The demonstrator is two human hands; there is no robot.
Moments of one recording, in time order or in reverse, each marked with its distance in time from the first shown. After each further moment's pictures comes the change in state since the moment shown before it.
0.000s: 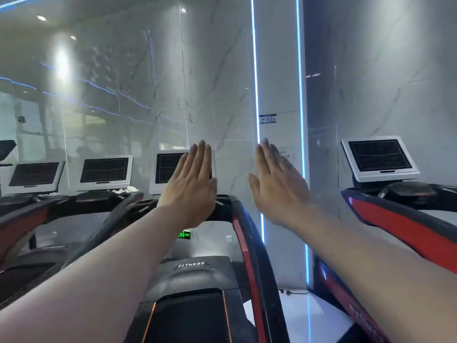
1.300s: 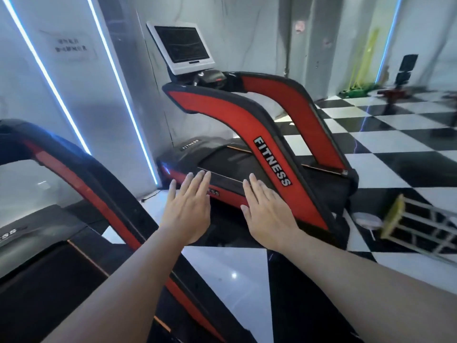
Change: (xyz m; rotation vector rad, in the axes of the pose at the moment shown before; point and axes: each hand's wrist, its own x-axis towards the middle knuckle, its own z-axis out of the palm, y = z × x) left_hand -0.159 0.238 0.222 -0.588 -0.378 0.611; right_hand -0.374 0.060 0.071 -0.434 -0.495 0.673
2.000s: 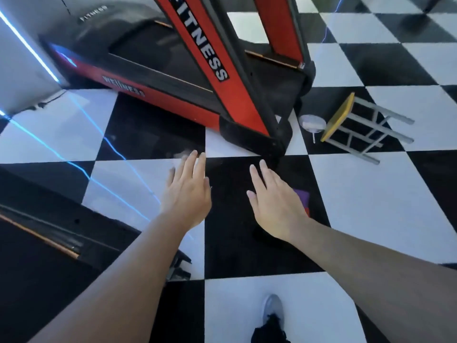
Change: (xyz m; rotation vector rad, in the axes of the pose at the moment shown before) left_hand 0.006 0.270 0.288 -0.351 -0.331 -0.023; right_hand -0.186 0.262 0.190 0.014 -0.408 0.209
